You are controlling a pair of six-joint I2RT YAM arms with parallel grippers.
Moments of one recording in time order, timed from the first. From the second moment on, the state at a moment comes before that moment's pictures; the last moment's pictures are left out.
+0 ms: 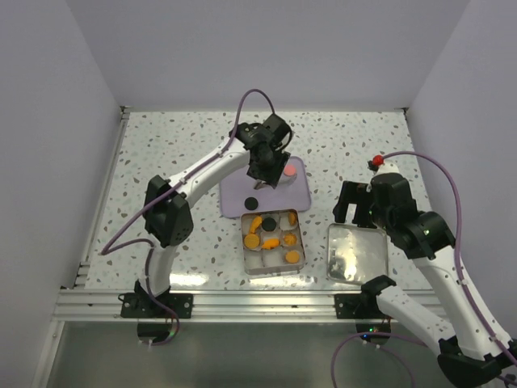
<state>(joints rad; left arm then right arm) -0.74 2.05 1.98 -1.08 -0.03 -0.30 0.43 0.80 1.07 -1.04 0.17 0.46</state>
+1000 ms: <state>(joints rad) -0.70 2.17 2.15 -1.09 0.00 -0.30 0.43 0.82 1.07 -1.04 0.19 0.46</state>
